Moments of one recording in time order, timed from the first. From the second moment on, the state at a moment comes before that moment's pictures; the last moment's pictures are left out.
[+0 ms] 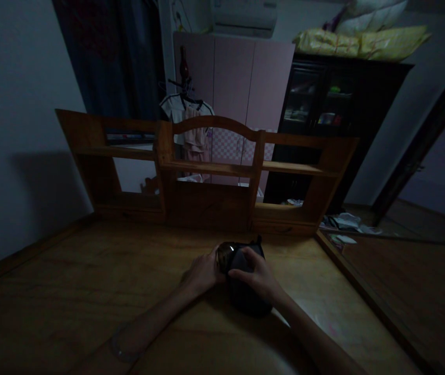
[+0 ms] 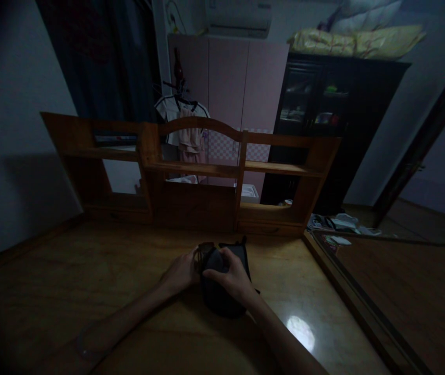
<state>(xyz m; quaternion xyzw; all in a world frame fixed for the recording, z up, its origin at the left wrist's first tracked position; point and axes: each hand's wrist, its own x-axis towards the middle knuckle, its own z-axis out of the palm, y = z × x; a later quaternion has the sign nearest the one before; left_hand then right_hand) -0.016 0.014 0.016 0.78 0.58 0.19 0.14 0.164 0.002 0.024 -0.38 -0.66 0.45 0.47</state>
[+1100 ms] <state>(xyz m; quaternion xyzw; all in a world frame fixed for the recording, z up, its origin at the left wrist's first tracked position) -0.017 0.020 0.009 0.76 0.61 0.18 0.14 0.163 0.000 0.015 -0.43 -0.72 0.32 0.44</state>
